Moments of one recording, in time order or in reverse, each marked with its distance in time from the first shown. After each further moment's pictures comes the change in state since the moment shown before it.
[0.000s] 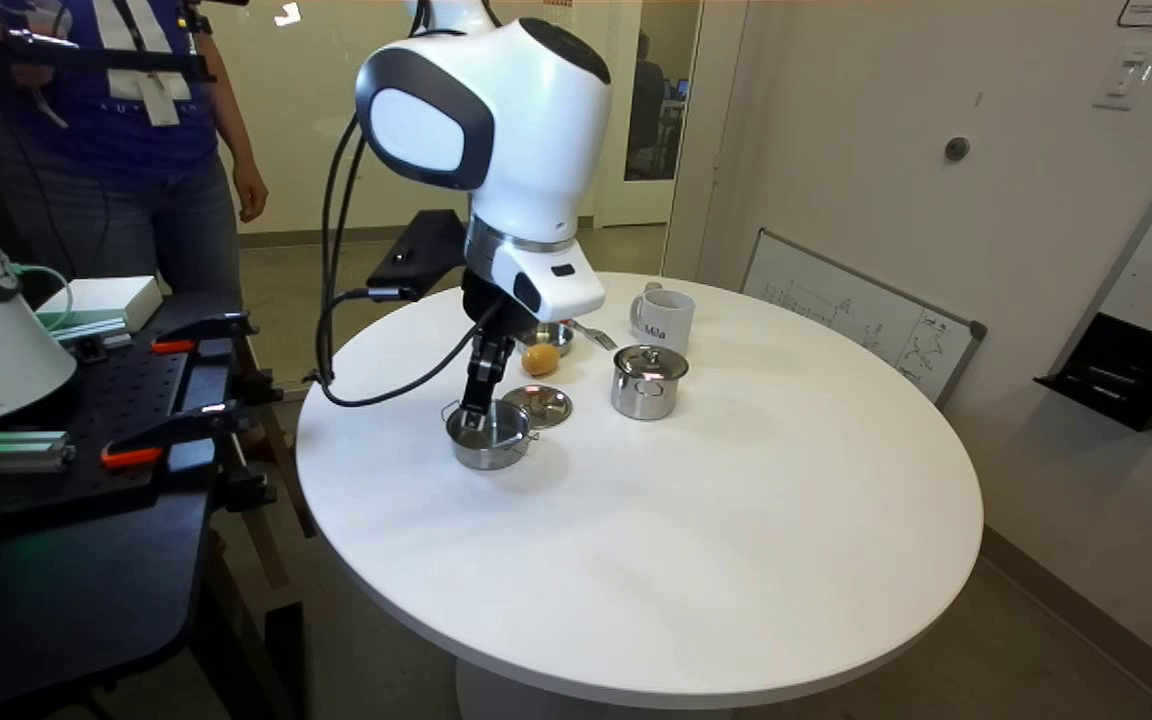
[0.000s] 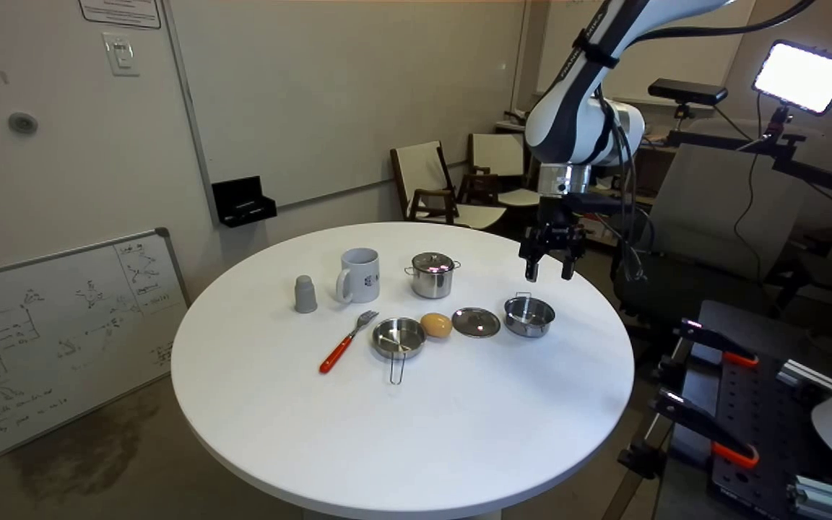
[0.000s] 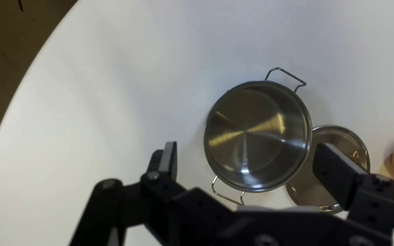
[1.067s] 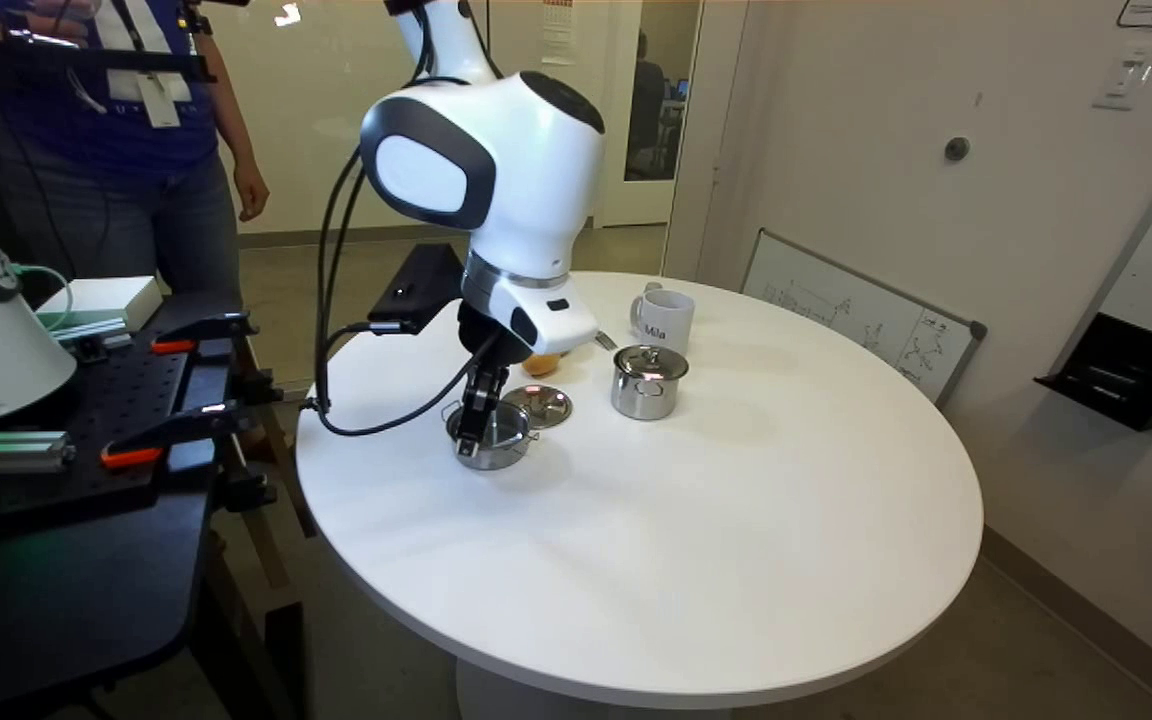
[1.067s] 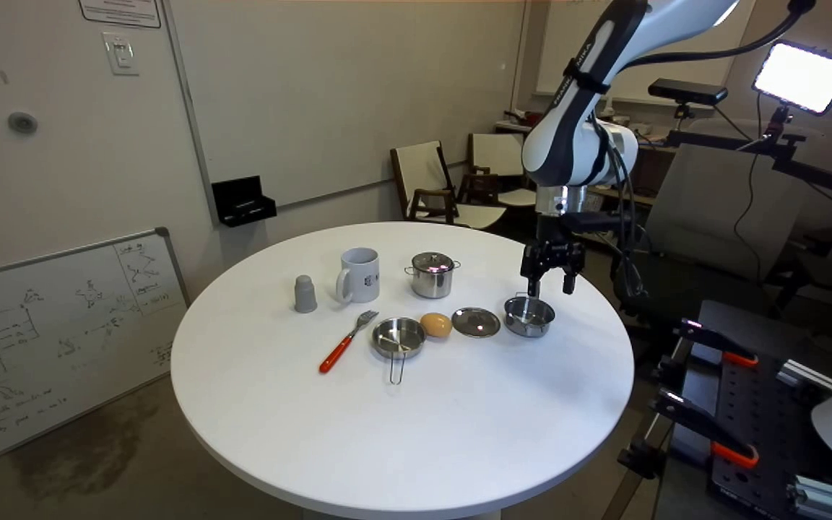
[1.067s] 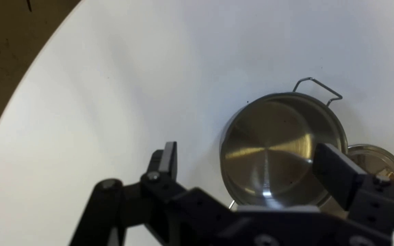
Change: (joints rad) arm 0.001 0.082 0.006 0.016 -0.037 0.047 0.007
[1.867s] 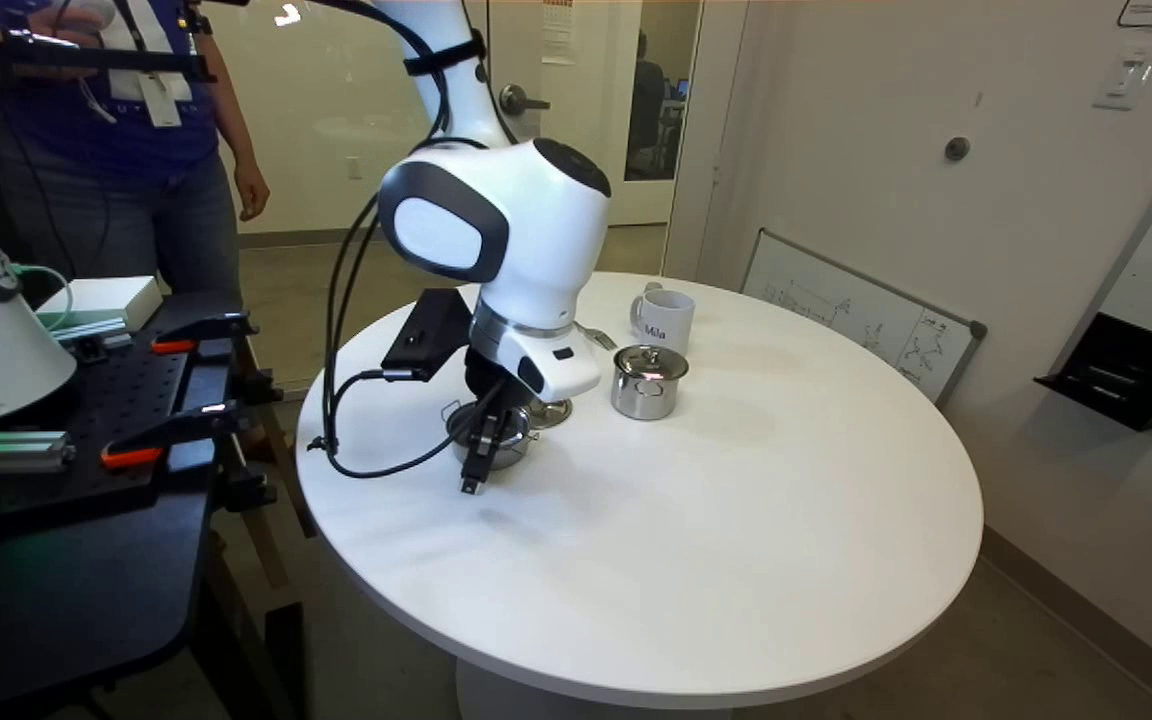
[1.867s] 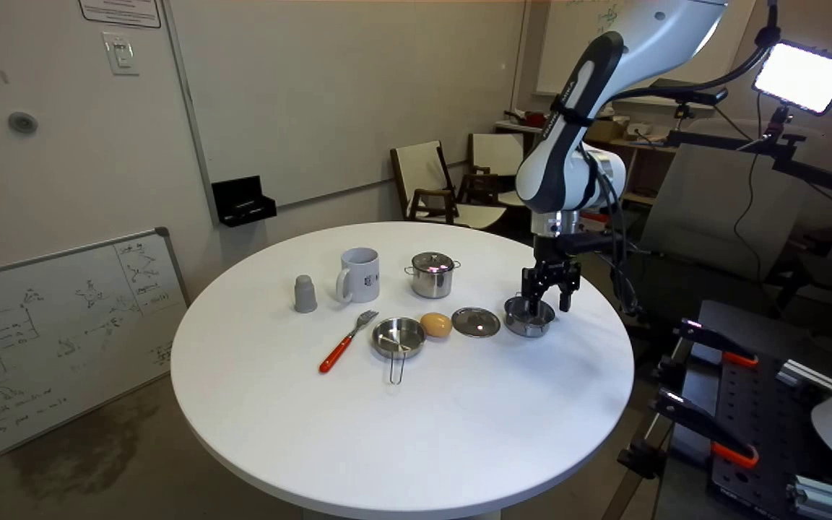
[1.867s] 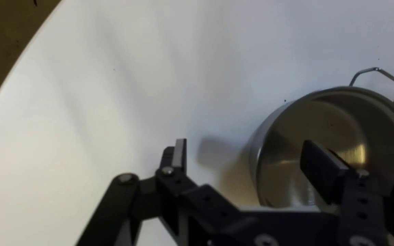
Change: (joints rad) arm -0.006 0.130 -0.002 0.072 -0.029 0.036 0.017
